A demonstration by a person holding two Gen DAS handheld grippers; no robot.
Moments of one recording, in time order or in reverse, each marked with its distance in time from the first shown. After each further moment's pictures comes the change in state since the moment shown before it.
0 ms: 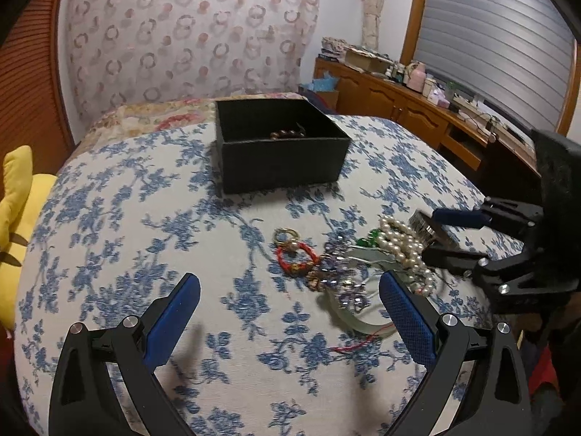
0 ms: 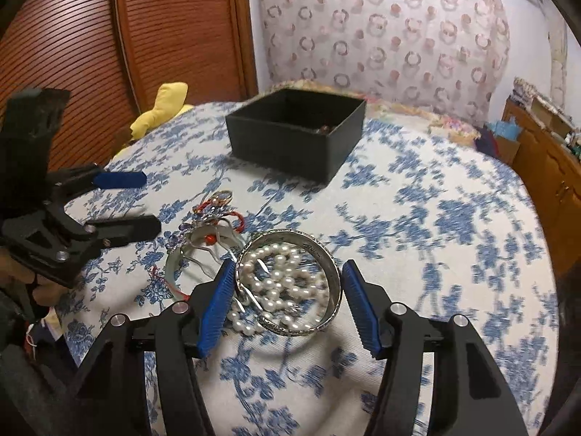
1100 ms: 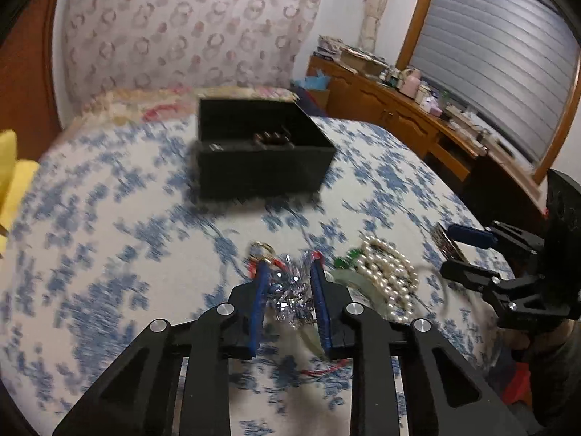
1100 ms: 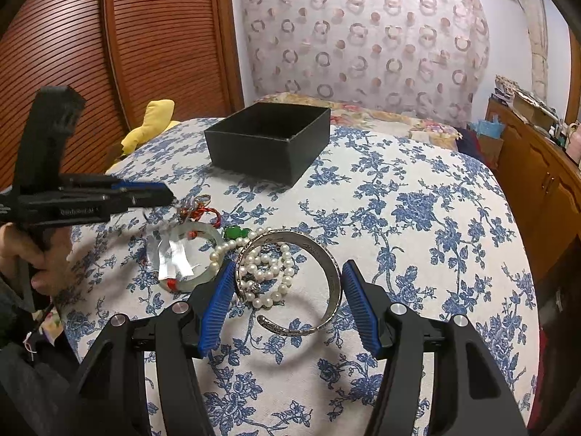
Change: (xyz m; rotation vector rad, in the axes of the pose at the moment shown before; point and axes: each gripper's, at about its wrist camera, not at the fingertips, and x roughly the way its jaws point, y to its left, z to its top) left arm 0.004 -0.001 0.017 -0.054 0.002 -0.045; right arm -0.025 -0.020 -0.014 0.044 -0.042 -0.025
